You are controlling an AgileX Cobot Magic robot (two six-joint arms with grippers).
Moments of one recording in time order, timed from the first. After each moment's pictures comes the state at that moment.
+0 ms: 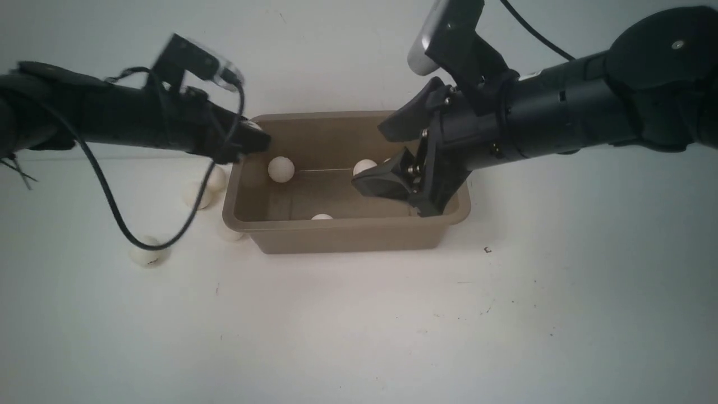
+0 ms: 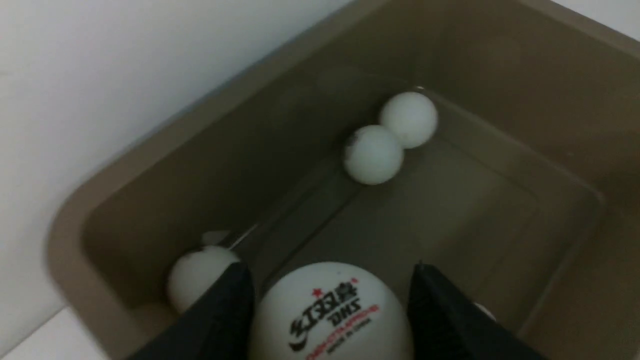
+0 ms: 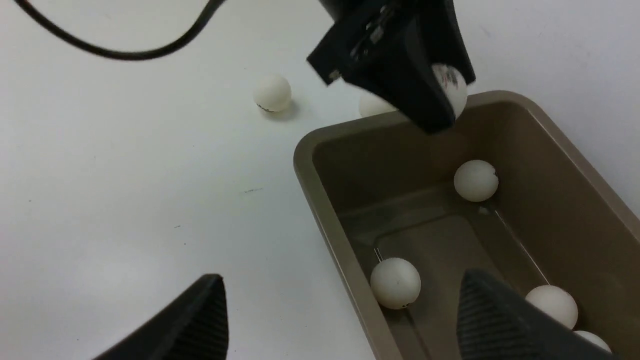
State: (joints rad) right arm 0.46 1.63 -1.31 1.01 0.73 -1.46; left arm 0.02 2.00 -1.46 -1.23 0.75 1.64
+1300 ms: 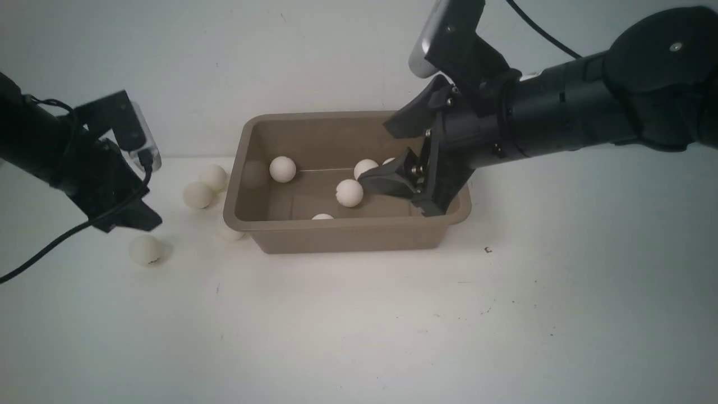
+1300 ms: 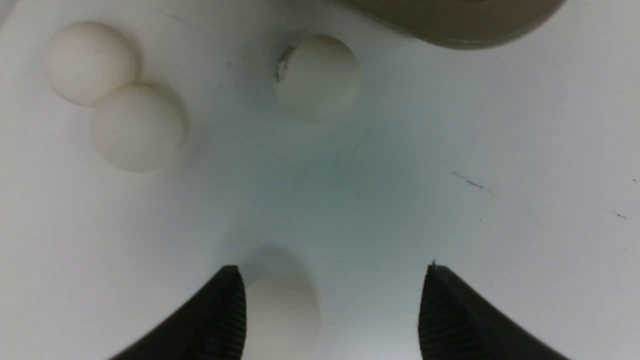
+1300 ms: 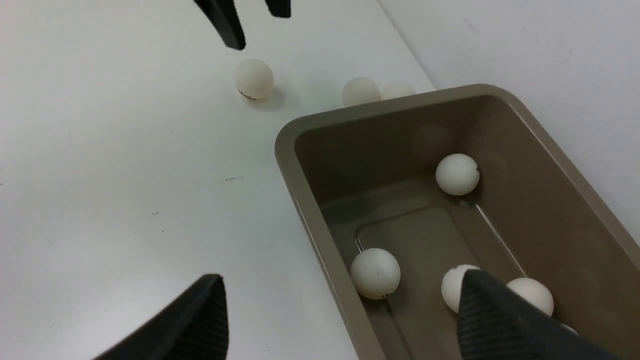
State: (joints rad) right arm 0.46 1.63 -1.31 0.97 0.70 -1.46; left arm 0.21 1.91 -1.46 -0.52 1.02 1.49
